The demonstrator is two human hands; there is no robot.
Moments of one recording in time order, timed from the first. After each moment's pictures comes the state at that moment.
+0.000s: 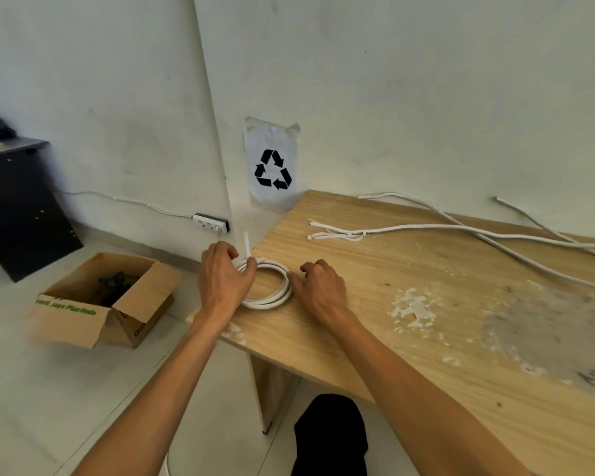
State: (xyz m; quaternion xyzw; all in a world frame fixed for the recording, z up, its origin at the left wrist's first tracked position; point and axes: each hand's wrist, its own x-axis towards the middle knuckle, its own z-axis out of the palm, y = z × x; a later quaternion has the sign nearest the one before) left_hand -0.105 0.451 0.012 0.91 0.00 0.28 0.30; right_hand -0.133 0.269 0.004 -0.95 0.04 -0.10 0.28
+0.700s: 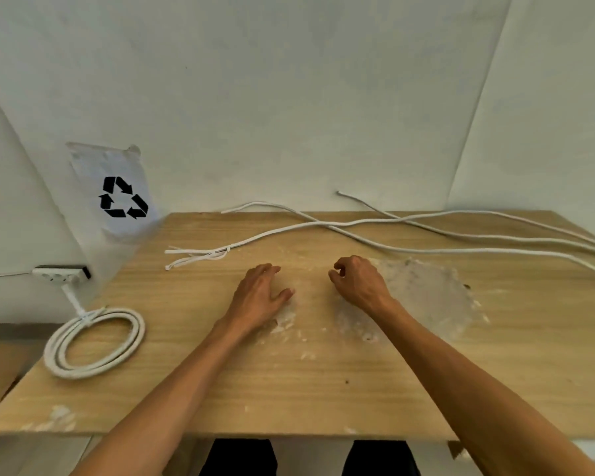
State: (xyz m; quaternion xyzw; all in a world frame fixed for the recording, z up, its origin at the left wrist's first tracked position) left_hand -0.119 0.179 -0.009 0.90 -0.36 0.04 0.26; right_hand -0.228 -0.018 0.030 -0.94 0.23 -0.13 0.20
